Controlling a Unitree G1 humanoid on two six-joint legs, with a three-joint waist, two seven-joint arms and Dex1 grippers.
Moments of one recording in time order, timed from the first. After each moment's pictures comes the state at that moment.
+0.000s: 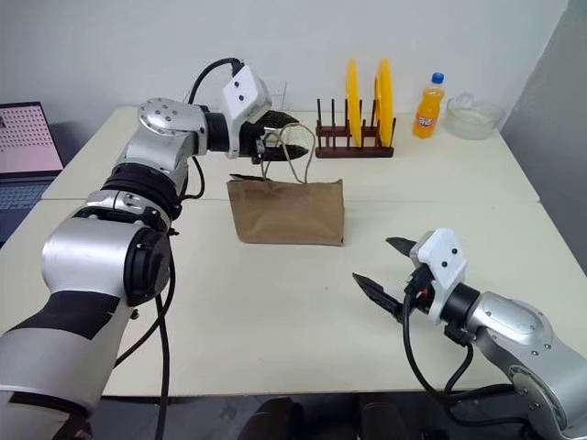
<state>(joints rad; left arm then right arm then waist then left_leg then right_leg) -1.48 0.45 -0.03 1.33 0.15 -0.25 -1.15 -0.05 -0.66 -0.12 -0.82 0.65 0.77 0.46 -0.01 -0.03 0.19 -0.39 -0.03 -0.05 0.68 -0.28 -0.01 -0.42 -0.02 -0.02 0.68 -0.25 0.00</state>
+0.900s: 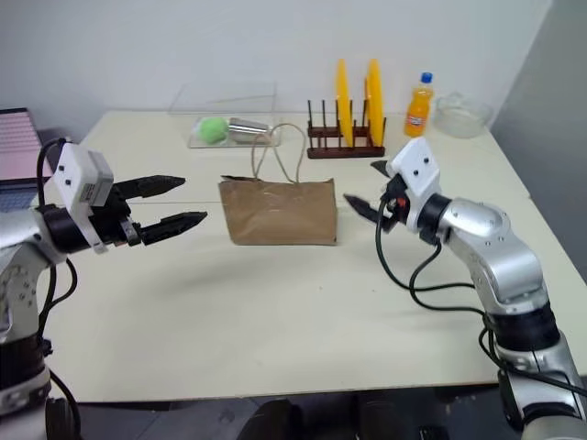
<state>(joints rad) -0.28 0.76 0.50 -0.46 -0.42 0.77 -1.05 -0.75 -0.58 0.12 -0.09 0.34 0.51 0.64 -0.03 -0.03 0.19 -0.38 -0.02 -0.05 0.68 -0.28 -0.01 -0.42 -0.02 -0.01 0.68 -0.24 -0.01</state>
